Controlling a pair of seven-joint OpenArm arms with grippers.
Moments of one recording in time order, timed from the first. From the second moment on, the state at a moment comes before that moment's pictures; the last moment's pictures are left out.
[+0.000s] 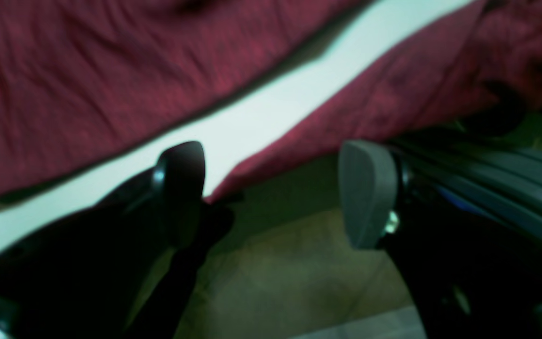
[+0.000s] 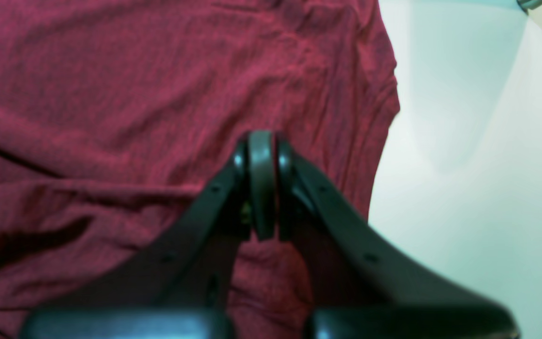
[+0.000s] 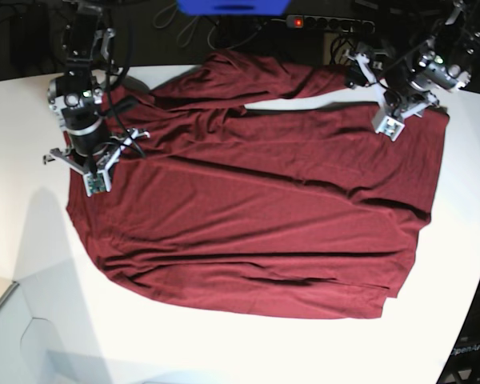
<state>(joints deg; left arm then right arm) 26.3 -42.7 12.3 116.6 -33.7 3.7 55.2 -13.0 0.0 14.7 101.2 -15.1 21.2 -28.9</state>
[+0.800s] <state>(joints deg) 16.9 -44.6 25.0 116.1 -33.5 3.8 61.9 -12.8 0.2 15.0 101.2 -15.1 21.2 -28.8</state>
